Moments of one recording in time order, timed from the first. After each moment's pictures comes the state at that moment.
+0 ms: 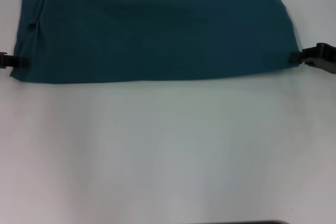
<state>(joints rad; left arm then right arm) -0.57 -1.98 -2.53 -0.84 -0.59 1.32 -2.15 0.50 1.97 -0.48 -0.56 -2.26 -1.34 2.20</state>
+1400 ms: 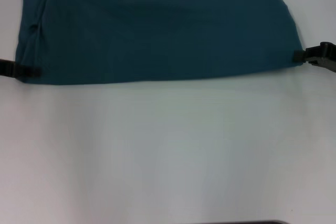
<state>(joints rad) -0.58 -2.01 -2.48 -0.85 -0.56 1.31 -2.14 0.50 1.96 -0.48 -0.56 -2.26 -1.34 2.20</state>
